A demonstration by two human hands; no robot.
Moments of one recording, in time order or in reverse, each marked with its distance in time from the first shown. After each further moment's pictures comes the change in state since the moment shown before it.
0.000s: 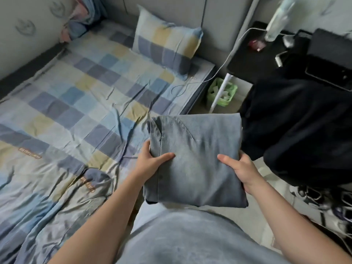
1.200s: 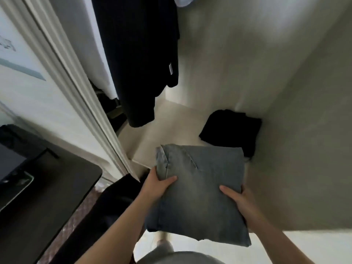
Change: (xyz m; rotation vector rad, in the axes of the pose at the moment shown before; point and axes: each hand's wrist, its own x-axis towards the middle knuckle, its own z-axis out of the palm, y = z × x) left_hand -0.038 0.171 0.866 0.714 -1.473 0.281; right_hand -0.155 0.097 -0.527 0.941 1.483 0.000
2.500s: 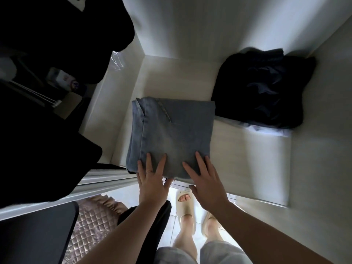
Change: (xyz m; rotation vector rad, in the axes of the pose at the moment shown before) left_hand 0.179 -0.093 0.014 1.070 -0.027 0.106; right_hand 0.205 0.093 0.129 -1.284 -0.176 -0.379
